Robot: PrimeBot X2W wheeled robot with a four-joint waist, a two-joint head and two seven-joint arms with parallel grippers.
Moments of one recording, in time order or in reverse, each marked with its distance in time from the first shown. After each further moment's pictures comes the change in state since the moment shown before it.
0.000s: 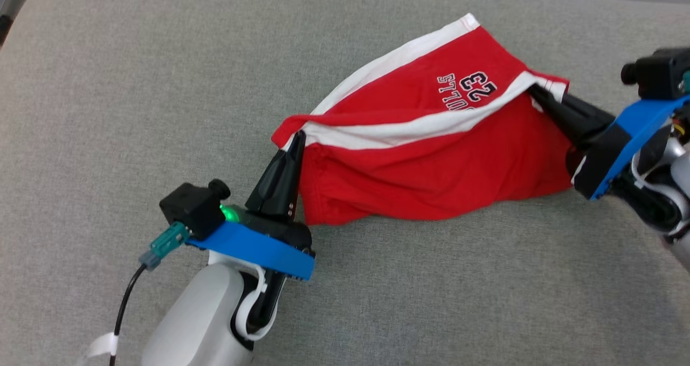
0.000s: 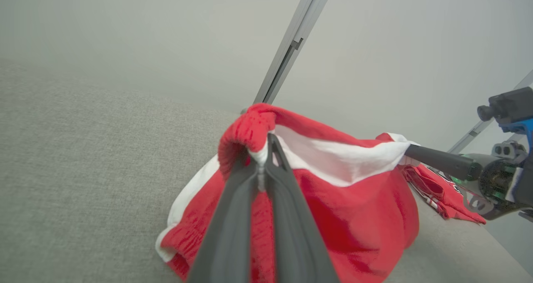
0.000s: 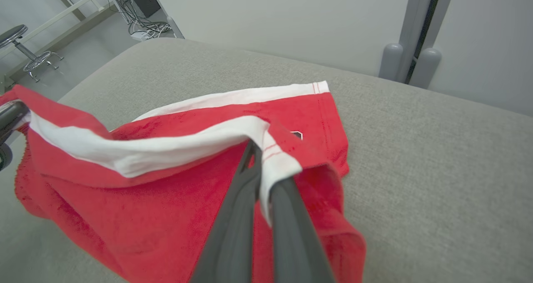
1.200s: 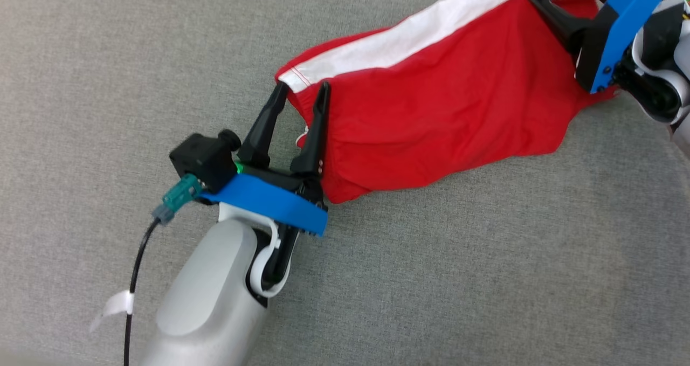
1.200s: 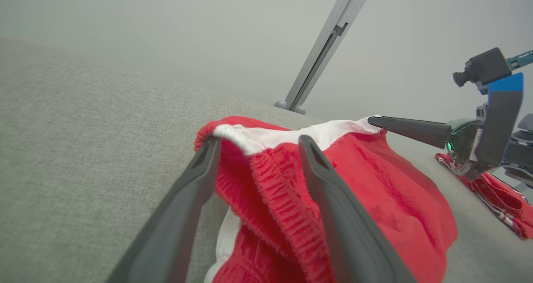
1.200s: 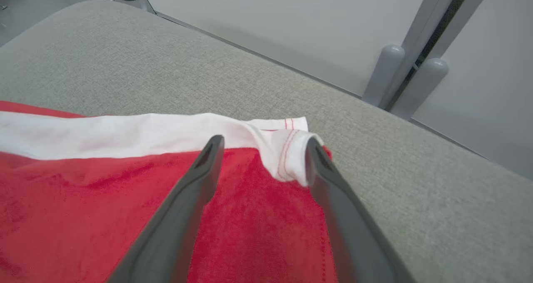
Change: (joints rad) left arm -0.173 -0.080 0.042 0.125 0.044 0.000 0.000; right arm -0.521 0.102 0.379 0.450 0.077 0.000 0.005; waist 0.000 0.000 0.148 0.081
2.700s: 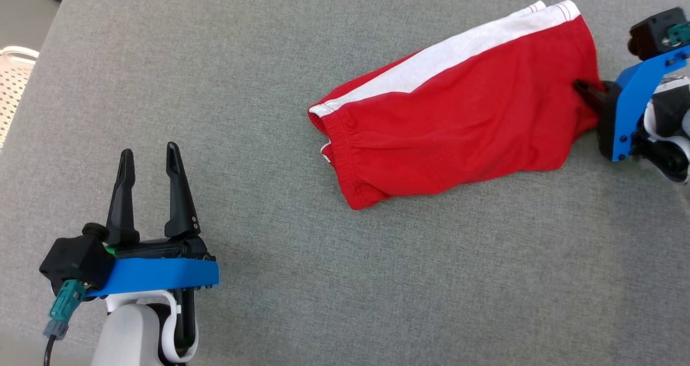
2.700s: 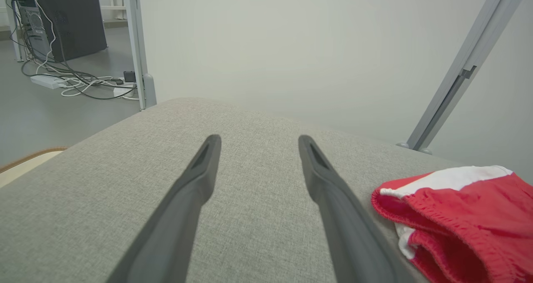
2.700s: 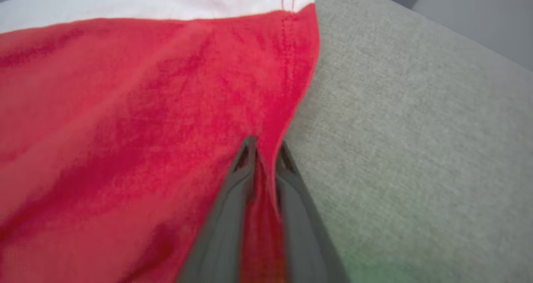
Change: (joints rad) left arm 0.360 -0.007 0.430 -0.264 0.293 0.064 0.000; right arm 0.113 -0.038 0.145 0.160 0.081 0.001 0.081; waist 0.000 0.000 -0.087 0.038
